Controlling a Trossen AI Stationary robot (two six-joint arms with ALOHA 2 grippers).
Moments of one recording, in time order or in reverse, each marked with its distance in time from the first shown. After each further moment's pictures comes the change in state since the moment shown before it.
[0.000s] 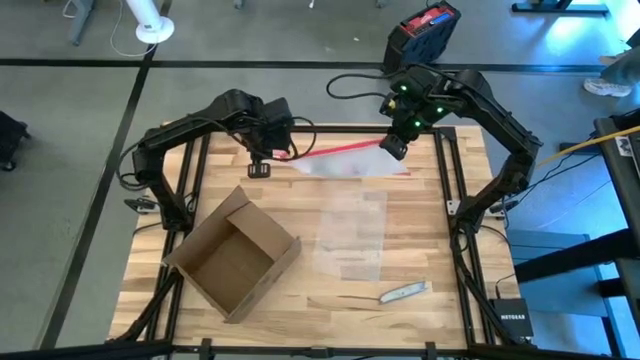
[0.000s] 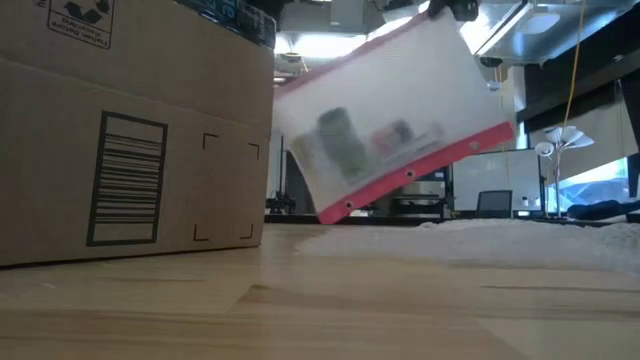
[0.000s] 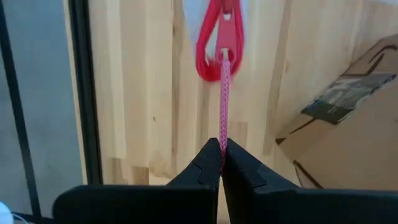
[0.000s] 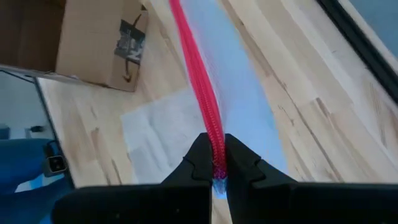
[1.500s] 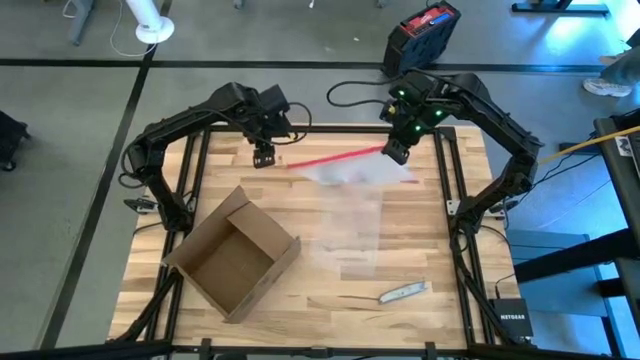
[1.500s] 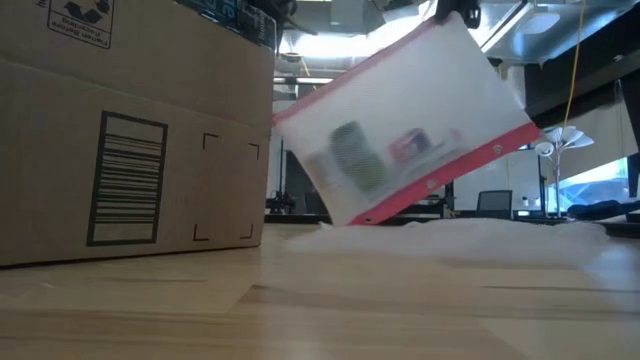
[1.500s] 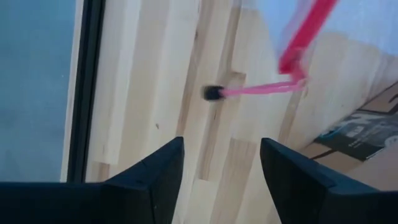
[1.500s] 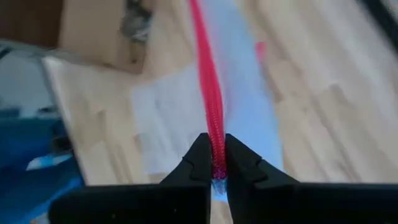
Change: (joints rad) left arm 0.138 -0.013 -0.116 0.159 0.095 -0.035; right arm 0.000 -0.020 -0.085 0.000 -0.055 -0.038
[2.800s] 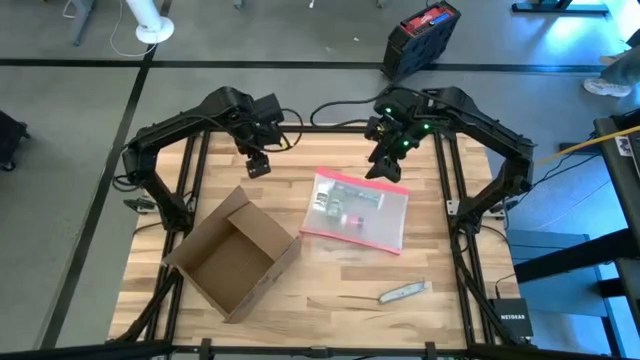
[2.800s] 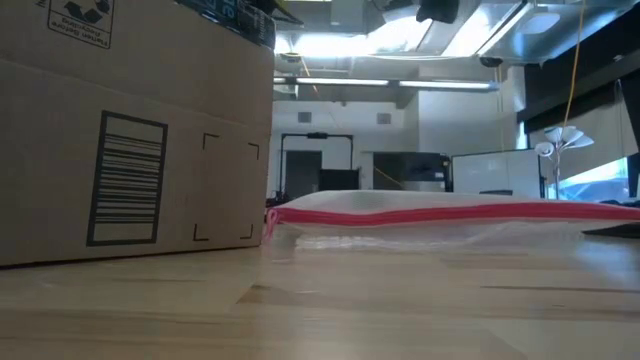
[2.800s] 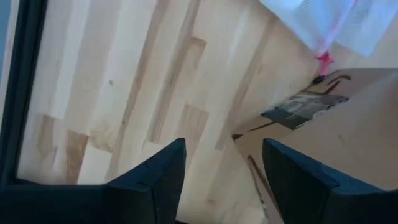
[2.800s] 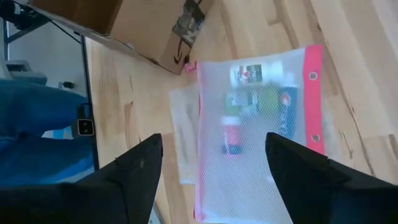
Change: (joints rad) left arm -0.070 -0.059 0.008 -0.158 0.072 -0.244; right arm 0.149 0.022 -0.031 0.128 -0.053 -0.036
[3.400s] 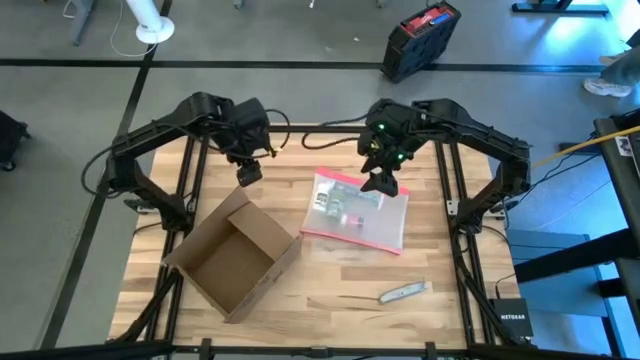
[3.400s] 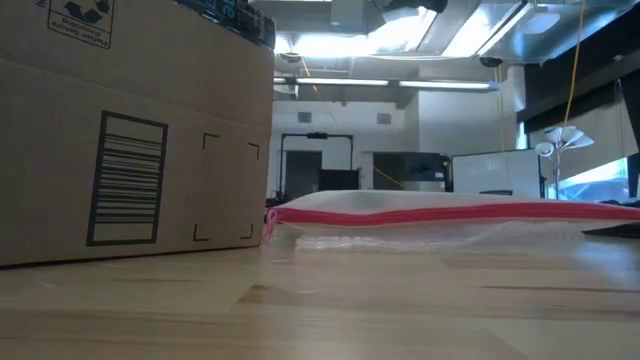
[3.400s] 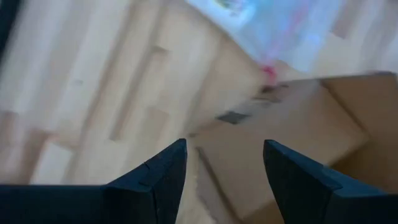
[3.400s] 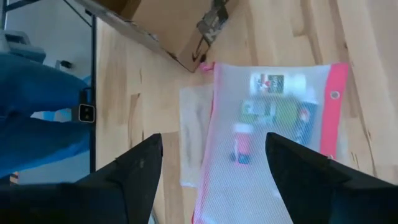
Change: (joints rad) left arm -0.117 -0.132 0.000 -0.001 0.073 -0.180; right arm 0.130 0.016 0.000 0.046 0.041 -0.028
